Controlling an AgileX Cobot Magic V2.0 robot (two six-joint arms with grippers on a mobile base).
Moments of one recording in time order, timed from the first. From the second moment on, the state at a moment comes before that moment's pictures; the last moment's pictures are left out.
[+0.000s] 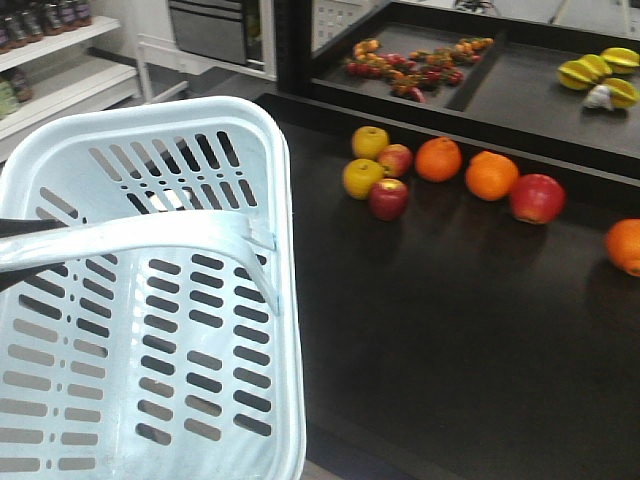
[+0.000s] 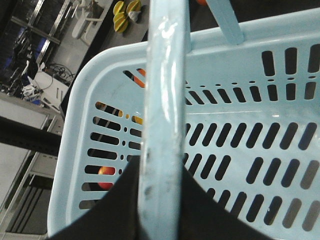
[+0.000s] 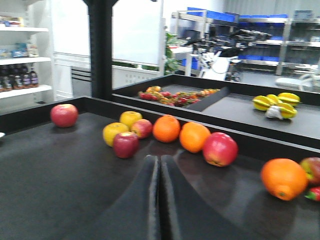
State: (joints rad) left arm -0.56 0.75 -1.03 -0.25 0.80 1.16; right arm 0.04 -0.01 0.03 0.01 0.05 -0.05
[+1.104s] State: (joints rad) left arm -0.56 0.75 -1.03 -0.27 0.82 1.16; right arm 0.03 -0.01 0.03 0.01 0.05 -0.05
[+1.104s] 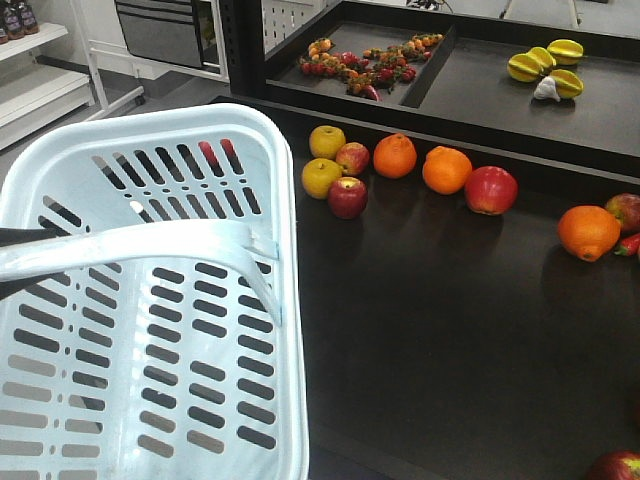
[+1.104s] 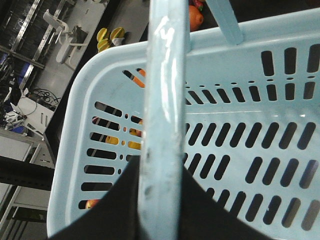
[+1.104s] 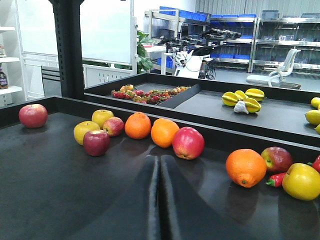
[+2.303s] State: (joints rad) left arm -0.56 0.75 -1.03 -0.28 0.82 1.16; right arm 0.03 -0.01 0.03 0.01 0.05 -0.05
